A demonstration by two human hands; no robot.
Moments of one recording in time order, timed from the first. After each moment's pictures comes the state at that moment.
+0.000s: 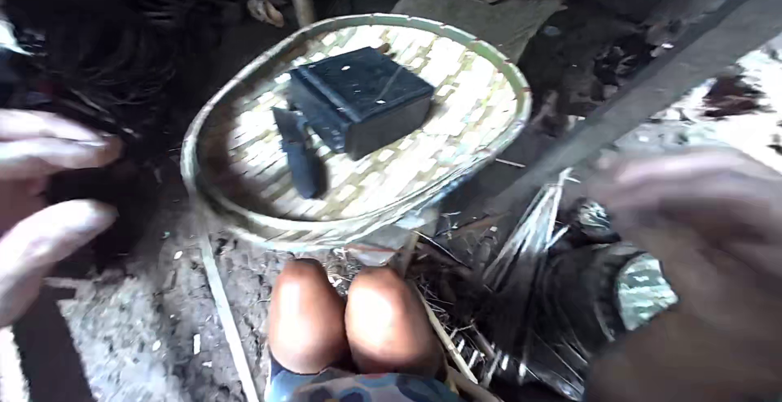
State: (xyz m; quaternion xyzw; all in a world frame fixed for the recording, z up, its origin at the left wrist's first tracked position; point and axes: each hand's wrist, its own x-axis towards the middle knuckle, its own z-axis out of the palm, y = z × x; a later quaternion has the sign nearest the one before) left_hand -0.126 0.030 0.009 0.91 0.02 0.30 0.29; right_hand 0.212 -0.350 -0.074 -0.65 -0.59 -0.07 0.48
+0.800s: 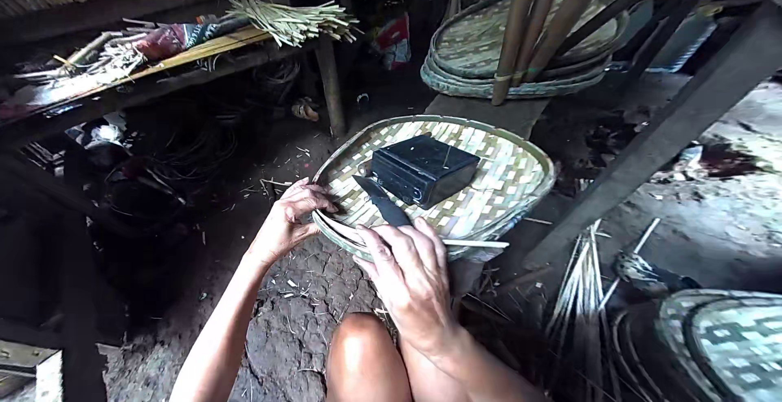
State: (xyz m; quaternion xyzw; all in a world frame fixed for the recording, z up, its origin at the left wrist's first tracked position) left_hand -0.056 0.092 -0.071 0.91 -0.14 0.32 0.22; right_hand 0.011 -0.140 -0.094 -0.69 -0.47 -0.42 0.36
